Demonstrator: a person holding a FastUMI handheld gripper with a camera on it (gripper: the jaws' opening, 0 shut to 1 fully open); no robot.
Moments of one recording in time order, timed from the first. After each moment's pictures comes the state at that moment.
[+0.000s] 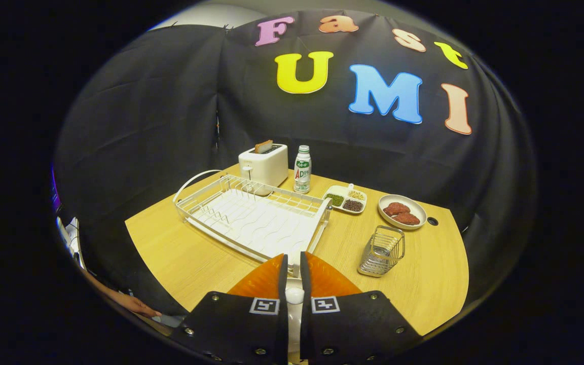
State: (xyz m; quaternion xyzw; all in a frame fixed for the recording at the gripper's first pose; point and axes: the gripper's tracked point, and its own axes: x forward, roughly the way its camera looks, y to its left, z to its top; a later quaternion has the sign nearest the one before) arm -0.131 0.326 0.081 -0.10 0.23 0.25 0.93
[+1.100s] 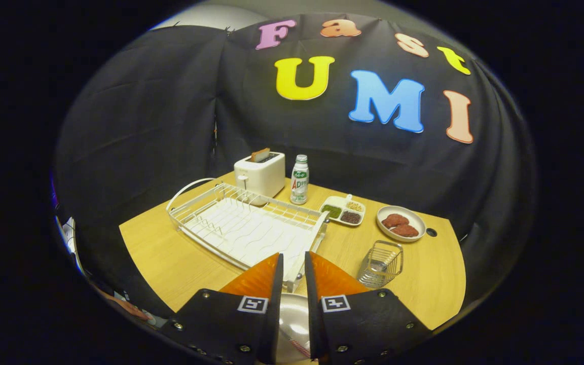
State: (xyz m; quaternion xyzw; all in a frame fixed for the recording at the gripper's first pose) arm -0.100 0.311 0.118 -0.09 0.19 0.22 0.95
